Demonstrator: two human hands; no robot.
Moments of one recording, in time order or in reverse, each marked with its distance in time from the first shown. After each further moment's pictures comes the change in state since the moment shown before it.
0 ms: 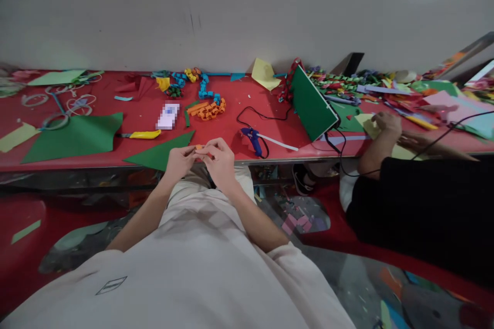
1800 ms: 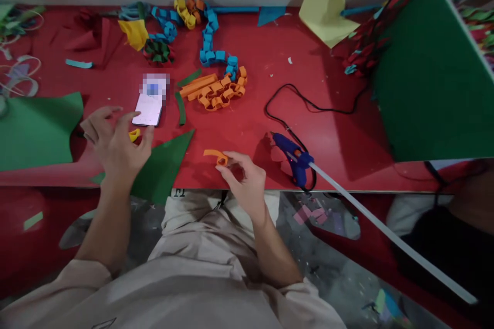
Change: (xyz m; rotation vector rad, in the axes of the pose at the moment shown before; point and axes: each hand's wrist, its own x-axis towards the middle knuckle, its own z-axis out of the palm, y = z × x) left_hand 0.078 -0.068 -0.090 1.014 0.383 0.121; right_hand 0.014 0.106 -0.001 -0.008 -0.042 0.307
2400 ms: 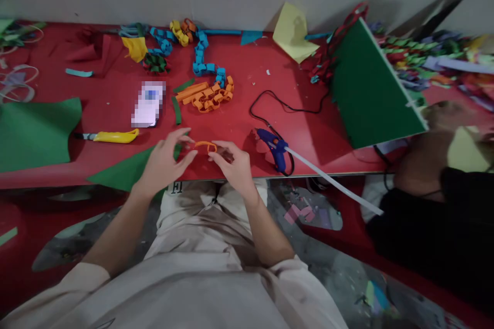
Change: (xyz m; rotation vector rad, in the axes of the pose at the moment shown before) left_hand -0.029 0.063 0.007 -0.538 -0.391 0.145; right_hand 0.017 -0.002 0.006 0.174 -0.130 0.110
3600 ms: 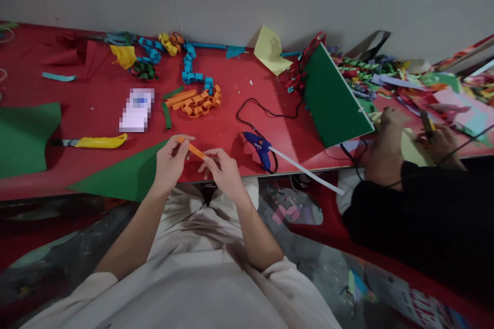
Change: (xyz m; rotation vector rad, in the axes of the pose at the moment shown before) left_hand 0.012 0.025 0.049 -0.784 0.254 -0.284; right_hand -0.015 -0.013 -0.001 -0.040 -0.111 0.066
